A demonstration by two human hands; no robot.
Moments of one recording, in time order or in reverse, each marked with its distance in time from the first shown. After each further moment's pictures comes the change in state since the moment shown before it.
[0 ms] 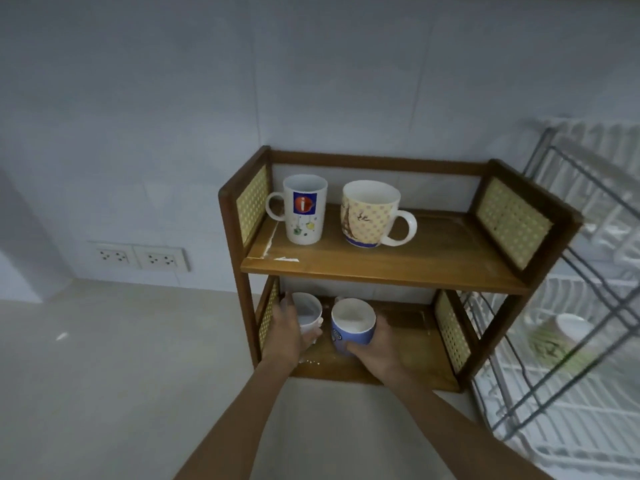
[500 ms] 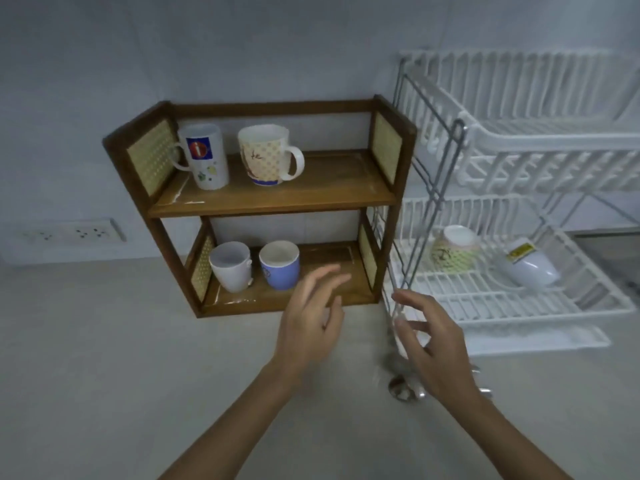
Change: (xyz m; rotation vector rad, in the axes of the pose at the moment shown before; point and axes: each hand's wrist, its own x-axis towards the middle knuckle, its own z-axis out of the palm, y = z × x) left_hand -0.189 0.124 0.023 -0.306 0.224 0.788; right_hand -0.210 0.022 -0.176 -0.113 0.297 -0.452
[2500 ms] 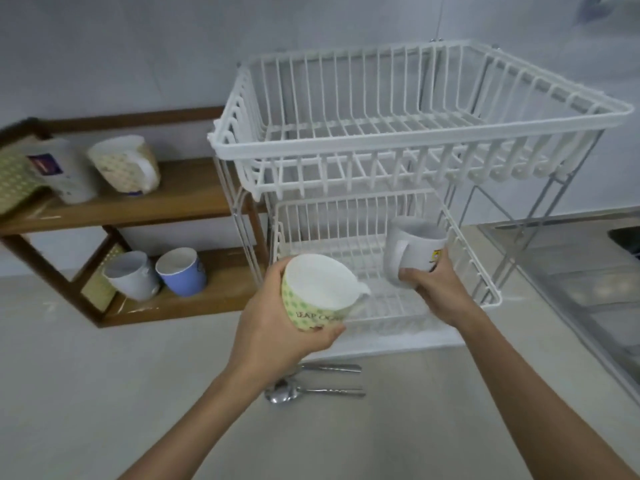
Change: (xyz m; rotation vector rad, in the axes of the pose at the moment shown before) left_hand 0.037 0.172 0.111 -0.133 -0.153 -0.374; right_hand 0.090 0.191 -0.194 0.716 -0.024 0.410
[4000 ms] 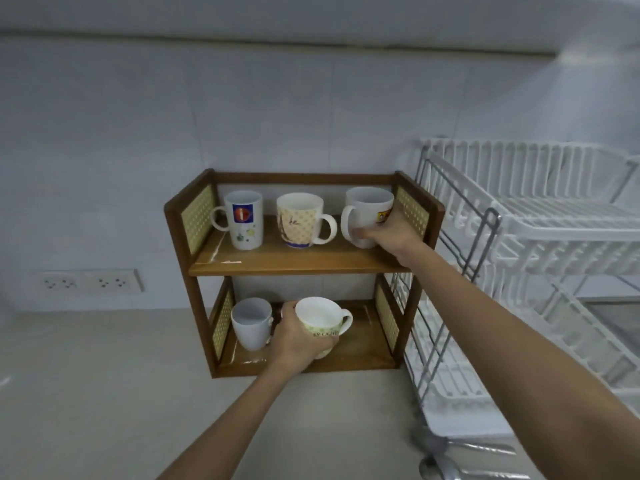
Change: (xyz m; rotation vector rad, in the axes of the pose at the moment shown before) left_hand 0.094 -0.231 -0.168 0.021 0.090 -0.302; right_hand 0.098 -0.087 0.373 -0.554 0.036 -0.173
